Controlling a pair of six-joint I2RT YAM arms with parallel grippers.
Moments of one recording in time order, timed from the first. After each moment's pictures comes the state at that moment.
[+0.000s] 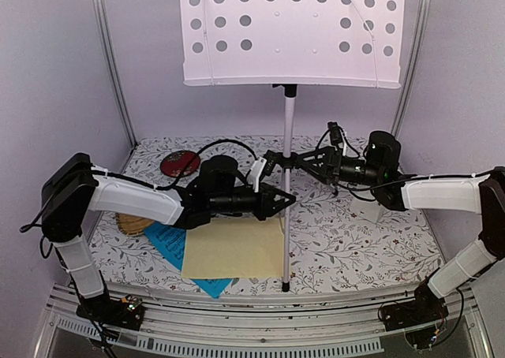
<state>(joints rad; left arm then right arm) -0.96 1.81 1.04 0.54 0.30 -0.40 0.52 1.48 0.80 0.62 -0.70 0.91</state>
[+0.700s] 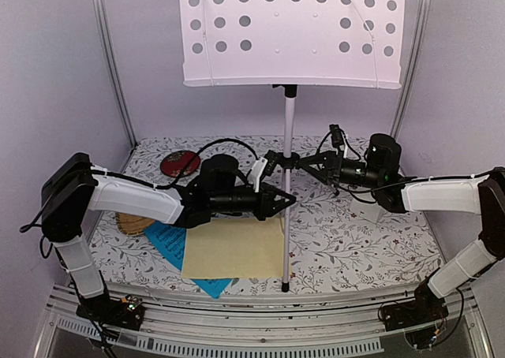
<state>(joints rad) -0.95 1.81 1.05 0.51 0.32 -0.37 0.51 1.47 0.77 0.64 -0.69 0.91</state>
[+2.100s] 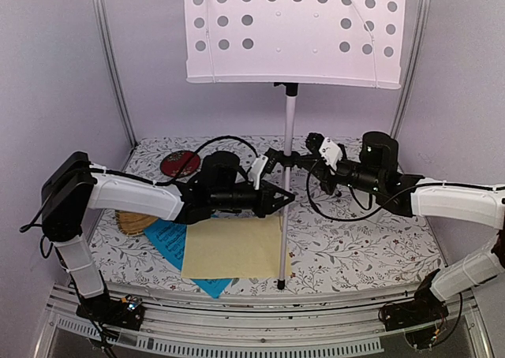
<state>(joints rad) -0.95 1.81 1.08 0.45 0.32 -0.35 0.66 1.34 0.82 0.35 -0.25 -0.45</state>
